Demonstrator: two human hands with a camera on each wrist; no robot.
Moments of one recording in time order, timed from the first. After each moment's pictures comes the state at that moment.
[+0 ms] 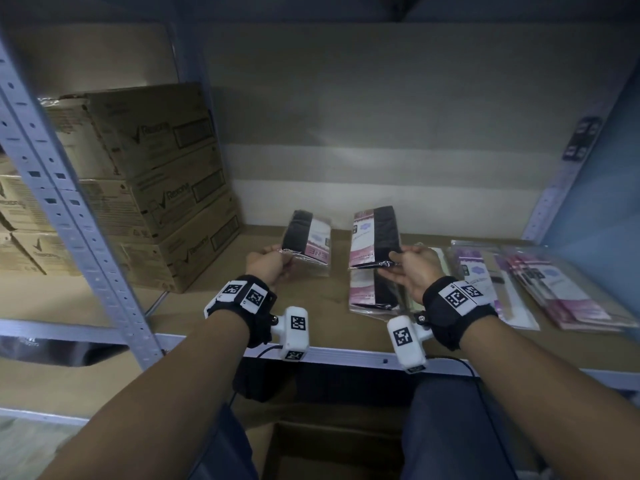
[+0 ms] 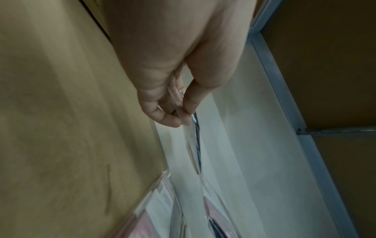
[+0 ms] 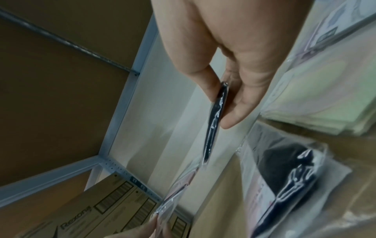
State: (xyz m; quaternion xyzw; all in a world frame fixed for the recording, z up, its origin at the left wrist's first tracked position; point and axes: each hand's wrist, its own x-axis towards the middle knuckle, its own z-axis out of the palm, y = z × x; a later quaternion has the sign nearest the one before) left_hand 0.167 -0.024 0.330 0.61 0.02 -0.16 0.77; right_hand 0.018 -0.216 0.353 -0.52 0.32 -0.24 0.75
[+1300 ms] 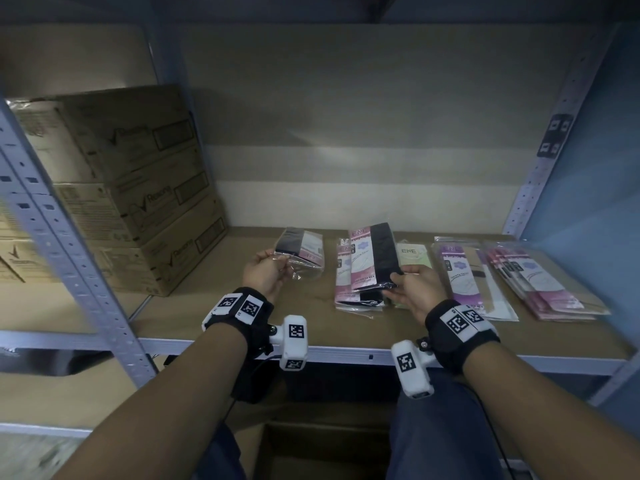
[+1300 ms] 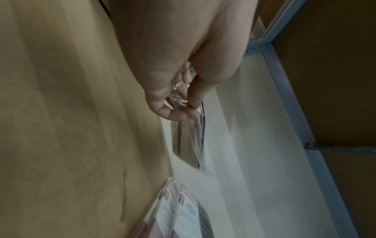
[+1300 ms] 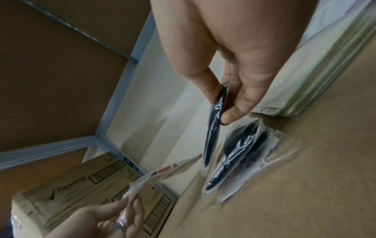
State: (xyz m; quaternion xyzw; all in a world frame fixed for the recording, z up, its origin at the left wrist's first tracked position) left_hand 0.145 -0.038 0.319 0.53 0.00 -0.18 0.83; right_hand -0.023 -0.224 0.329 -0.56 0.37 -0.23 0.71
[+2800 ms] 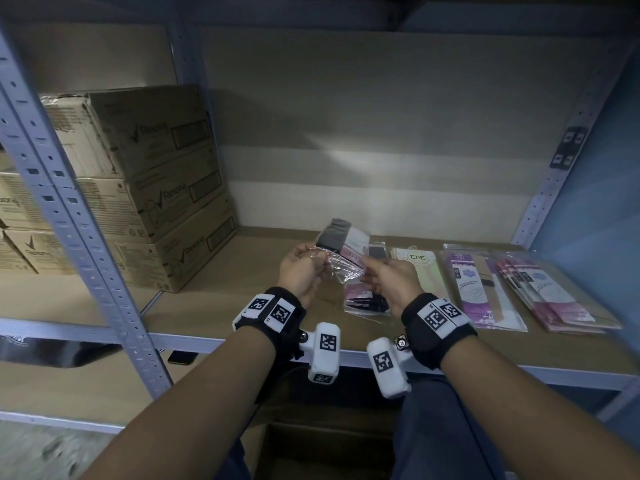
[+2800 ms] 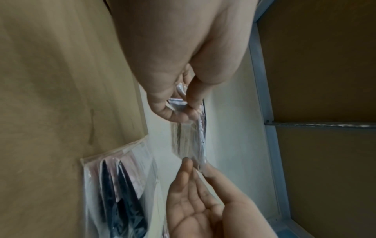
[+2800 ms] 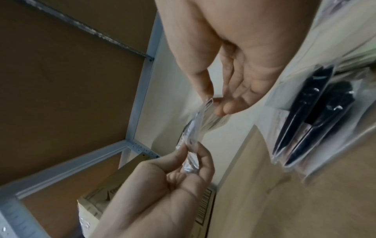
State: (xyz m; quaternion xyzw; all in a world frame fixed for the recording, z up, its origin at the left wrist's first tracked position) left_hand 0.114 -0.058 0.332 0.47 -0.07 -0.24 0.84; right_hand 0.014 -0.182 0.343 -0.61 0.31 -0.23 0.69
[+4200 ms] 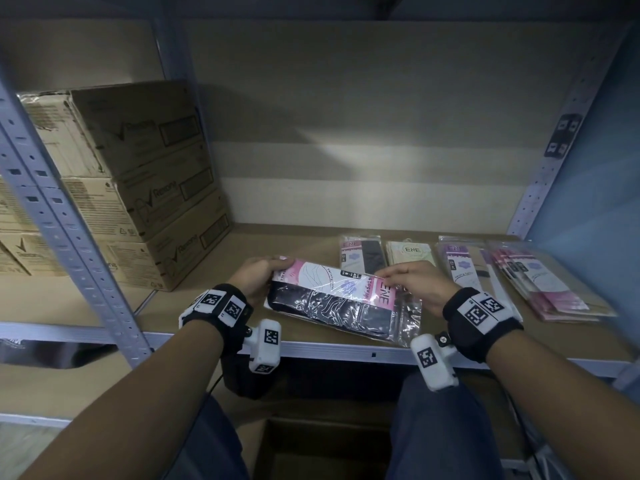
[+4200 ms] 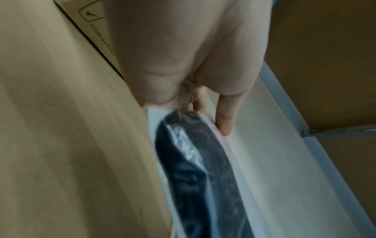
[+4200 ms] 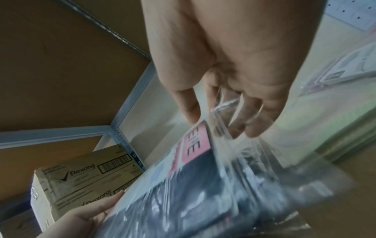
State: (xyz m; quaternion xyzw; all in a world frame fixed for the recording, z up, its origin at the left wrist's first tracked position) left_hand 0.147 -0.004 0.329 0.63 -0.12 -0.35 0.68; right_hand -0.034 -0.229 0.349 -0.77 0.26 -0.07 0.57
